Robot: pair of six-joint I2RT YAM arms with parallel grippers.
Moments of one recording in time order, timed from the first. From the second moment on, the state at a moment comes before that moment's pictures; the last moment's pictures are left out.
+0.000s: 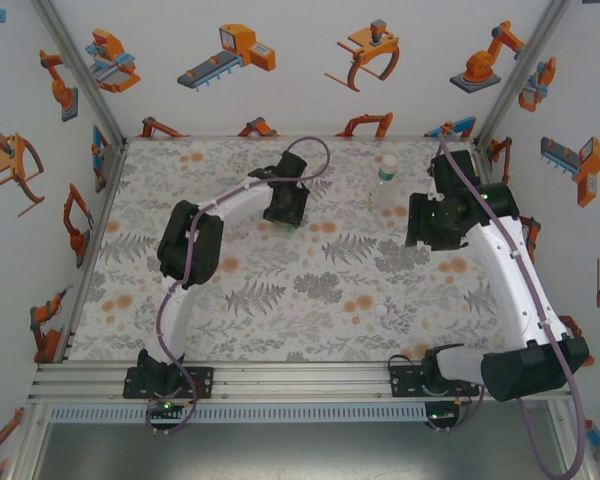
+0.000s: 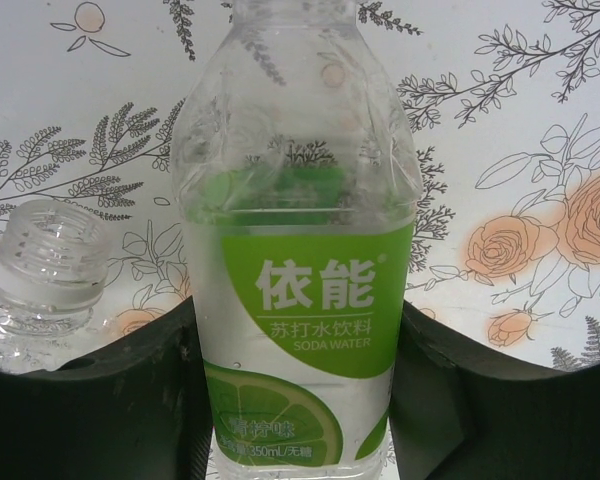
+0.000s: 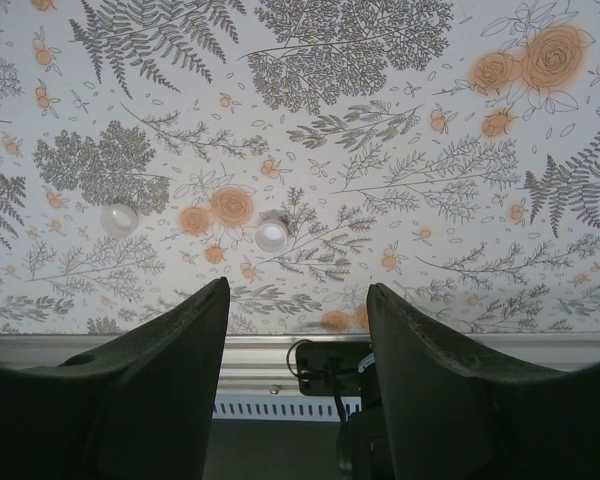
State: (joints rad) left arm -0.65 2.26 1.81 -0.65 -0.11 -0.27; right arm 0.21 1.27 1.44 -1.28 0.01 0.28
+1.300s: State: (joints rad) left arm -0.66 1.04 0.99 -0.23 0.27 -0.11; right arm 0.59 1.22 1.16 -1.01 -0.01 0.45
